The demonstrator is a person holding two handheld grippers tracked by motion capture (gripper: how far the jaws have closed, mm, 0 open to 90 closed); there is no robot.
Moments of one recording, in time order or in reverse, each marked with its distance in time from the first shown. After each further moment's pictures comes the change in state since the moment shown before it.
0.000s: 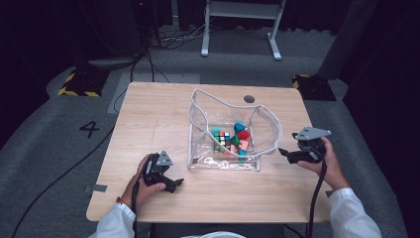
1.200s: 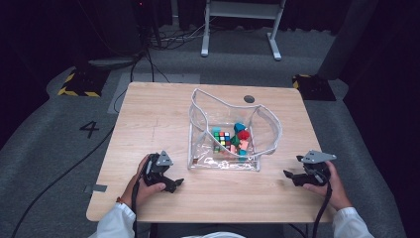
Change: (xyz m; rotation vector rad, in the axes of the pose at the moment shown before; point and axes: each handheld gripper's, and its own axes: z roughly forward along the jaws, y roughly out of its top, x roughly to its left) left arm 0.000 0.000 0.000 0.000 0.000 0.000; right arm 0.023 -0.074 -0.002 0.031 0.047 0.077
